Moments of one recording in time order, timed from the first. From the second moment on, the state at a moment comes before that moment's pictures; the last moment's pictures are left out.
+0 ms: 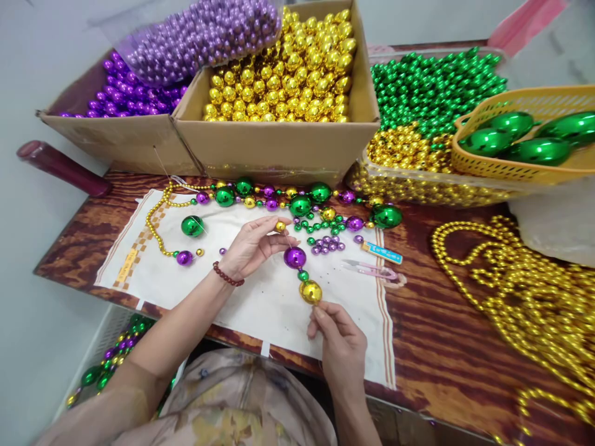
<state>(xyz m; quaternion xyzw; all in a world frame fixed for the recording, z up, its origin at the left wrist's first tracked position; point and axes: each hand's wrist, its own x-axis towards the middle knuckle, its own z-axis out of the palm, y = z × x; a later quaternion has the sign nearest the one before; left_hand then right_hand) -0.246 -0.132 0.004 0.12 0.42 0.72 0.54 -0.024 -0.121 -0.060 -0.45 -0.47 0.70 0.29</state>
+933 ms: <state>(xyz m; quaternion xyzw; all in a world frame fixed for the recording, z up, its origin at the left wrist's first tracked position) -0.180 -0.086 -0.010 0.43 0.55 0.44 0.56 -0.026 -0.038 -0.051 -0.42 -0.47 0.64 0.44</state>
